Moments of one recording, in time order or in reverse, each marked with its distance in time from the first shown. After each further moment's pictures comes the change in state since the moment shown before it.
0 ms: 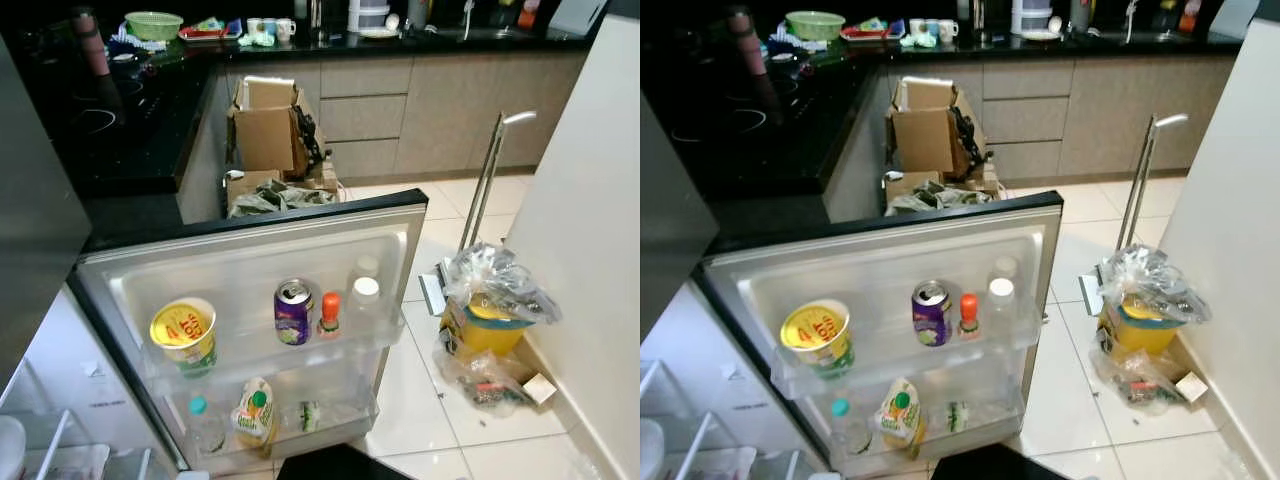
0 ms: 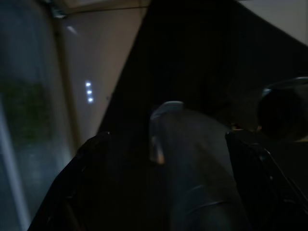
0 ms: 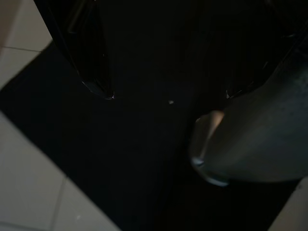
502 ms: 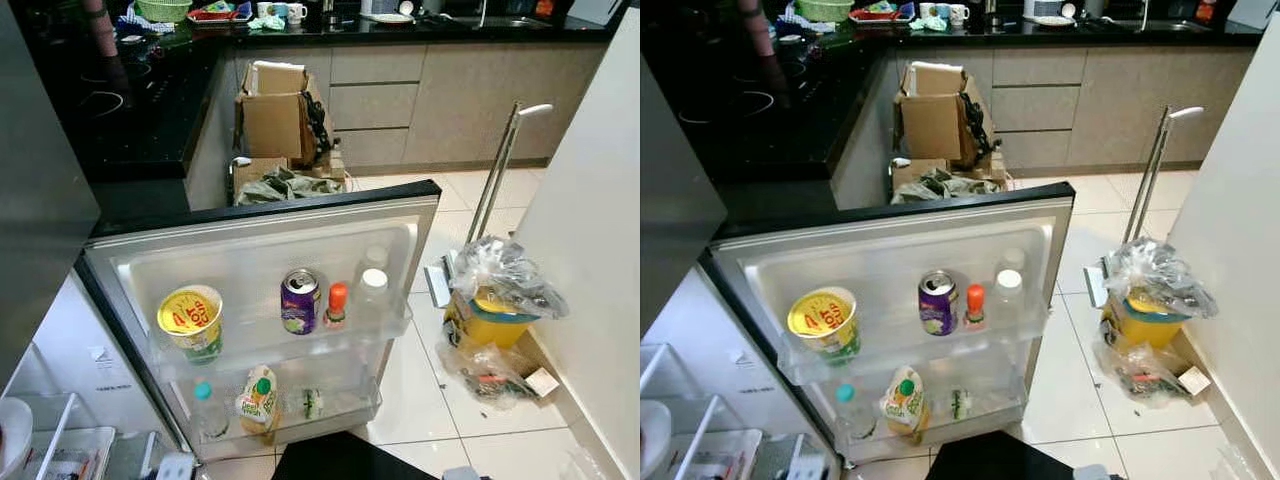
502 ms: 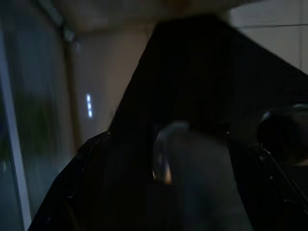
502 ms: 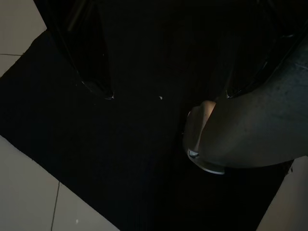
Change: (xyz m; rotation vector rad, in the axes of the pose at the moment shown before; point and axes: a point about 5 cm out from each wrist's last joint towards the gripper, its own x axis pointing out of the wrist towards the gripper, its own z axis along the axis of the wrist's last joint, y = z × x) left arm -0.001 0.014 0.031 0.006 -0.100 -0.022; right arm 0.002 0.011 0.002 0.076 -0.028 0.006
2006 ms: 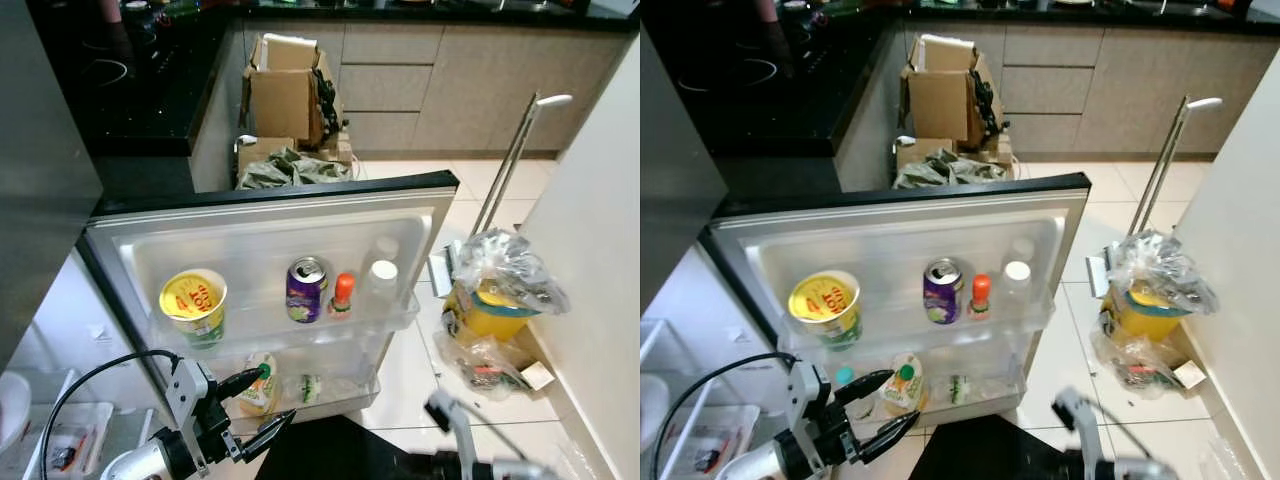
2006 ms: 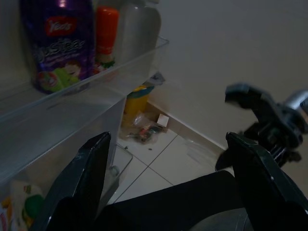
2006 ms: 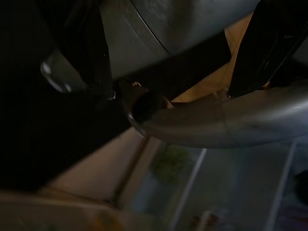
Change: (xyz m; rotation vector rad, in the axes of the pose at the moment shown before) left arm -0.086 -0.059 0.122 0.498 -0.745 -0.787; right arm -0.033 -0.010 0.090 -0.027 -0.216 0.790
